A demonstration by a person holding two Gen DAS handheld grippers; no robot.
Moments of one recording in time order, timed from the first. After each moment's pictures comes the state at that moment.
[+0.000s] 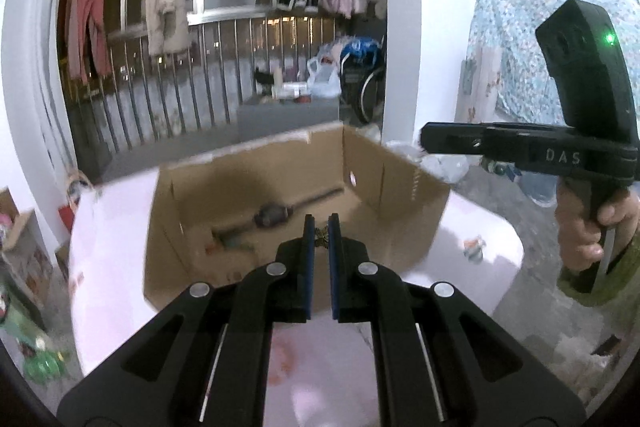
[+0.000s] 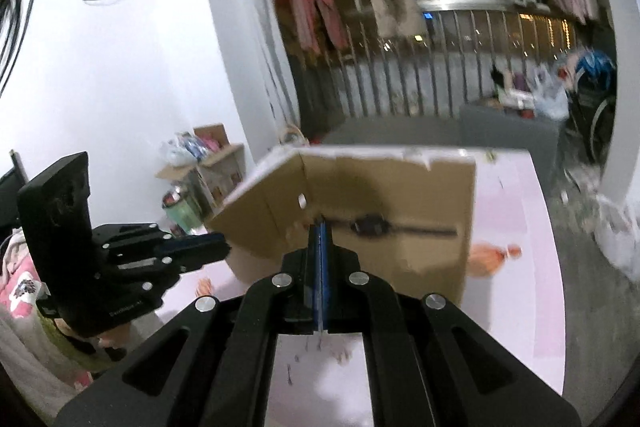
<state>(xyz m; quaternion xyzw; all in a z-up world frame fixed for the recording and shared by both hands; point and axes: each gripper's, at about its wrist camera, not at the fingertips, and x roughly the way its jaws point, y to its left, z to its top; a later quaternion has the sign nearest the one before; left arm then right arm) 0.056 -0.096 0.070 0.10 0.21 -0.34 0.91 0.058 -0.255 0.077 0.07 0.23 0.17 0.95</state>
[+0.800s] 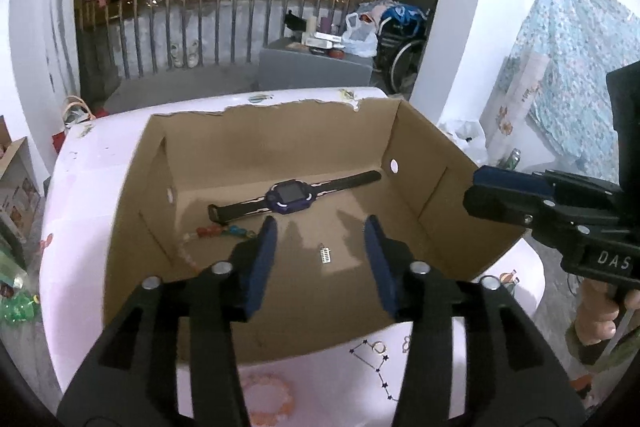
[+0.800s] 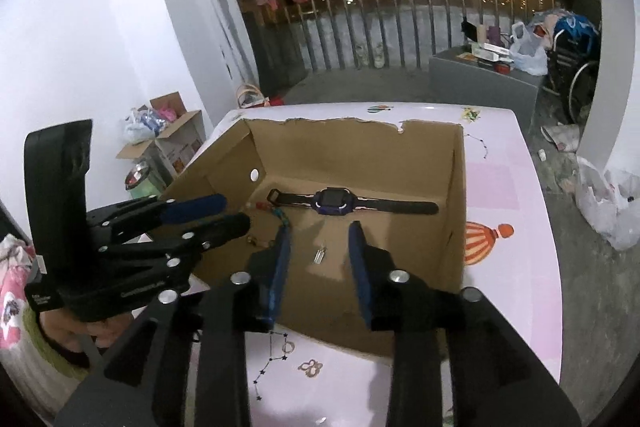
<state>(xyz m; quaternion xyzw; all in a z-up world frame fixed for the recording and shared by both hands) 0.152 -0.116 0.041 0.03 0.33 -0.29 0.90 0.110 -0.253 0.043 0.08 0.34 0.09 0.93</state>
